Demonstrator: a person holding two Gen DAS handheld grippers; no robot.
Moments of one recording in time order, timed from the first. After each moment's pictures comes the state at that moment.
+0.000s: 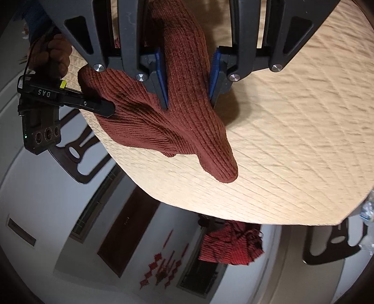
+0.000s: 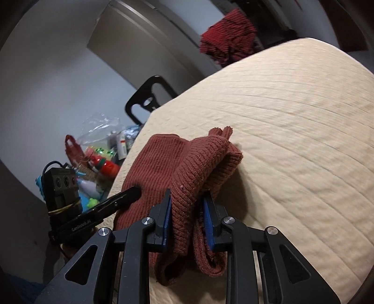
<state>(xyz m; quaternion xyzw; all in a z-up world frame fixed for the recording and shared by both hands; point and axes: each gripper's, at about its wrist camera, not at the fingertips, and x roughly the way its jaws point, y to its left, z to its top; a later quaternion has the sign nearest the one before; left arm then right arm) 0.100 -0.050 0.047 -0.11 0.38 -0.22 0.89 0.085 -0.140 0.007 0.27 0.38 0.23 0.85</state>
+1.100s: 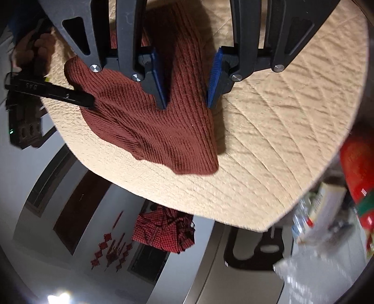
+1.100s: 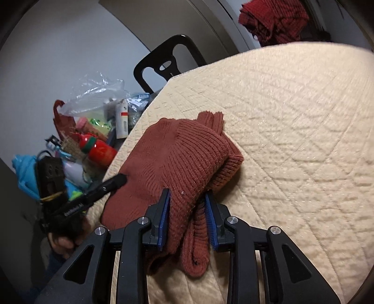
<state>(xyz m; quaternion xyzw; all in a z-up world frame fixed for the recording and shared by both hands) 0.133 0.125 0.010 -0.13 0.36 -0.08 0.92 0.200 0.000 -0.013 0.17 0.43 0.27 0.84</state>
